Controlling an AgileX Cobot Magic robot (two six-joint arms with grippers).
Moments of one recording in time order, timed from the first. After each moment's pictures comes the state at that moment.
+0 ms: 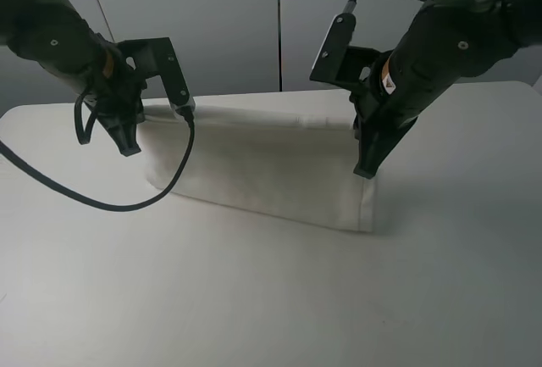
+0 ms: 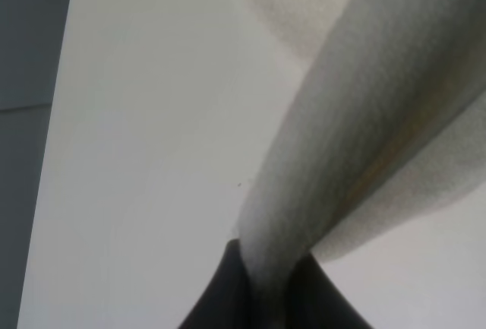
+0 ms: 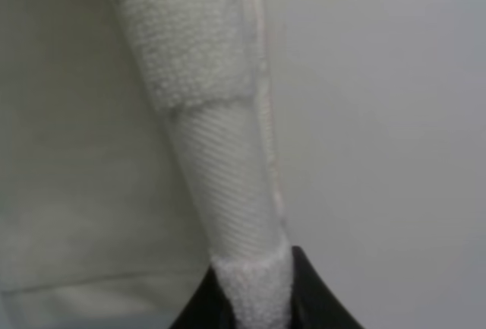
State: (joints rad) left arm -0.74 1.73 -1.09 0.62 0.59 0.27; right arm 0.61 1.64 -0.96 -0.49 0.61 -0.16
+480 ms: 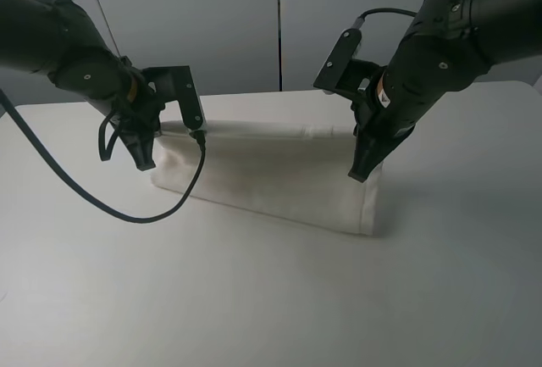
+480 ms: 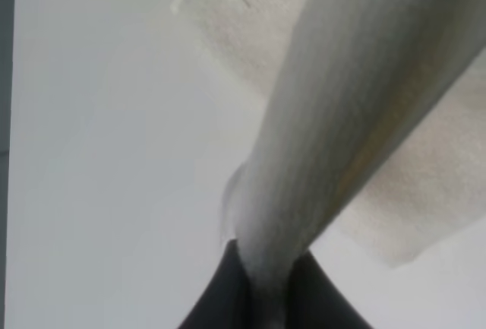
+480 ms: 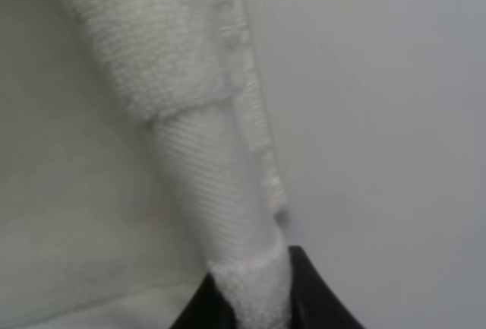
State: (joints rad) left arm -0.73 1.85 -1.09 0.71 0.47 0.23; right arm 0.57 1.72 -0.96 -0.54 0.57 -0.01
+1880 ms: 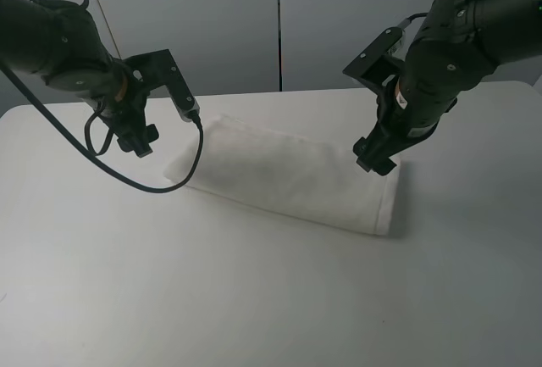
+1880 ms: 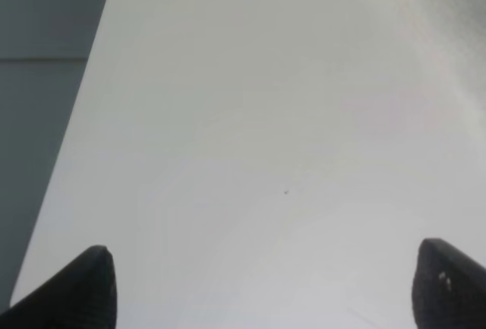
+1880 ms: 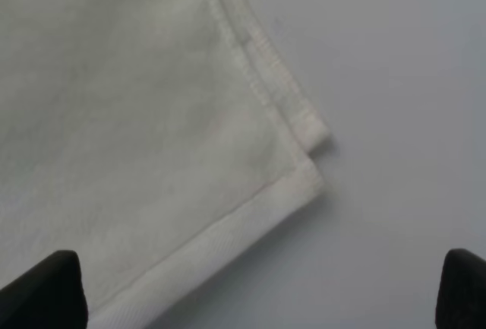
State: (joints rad) left arm -0.72 1.85 -1.09 0.95 0.54 -0.20; right arm 0.53 1.74 -0.96 -0.61 0.65 0.32
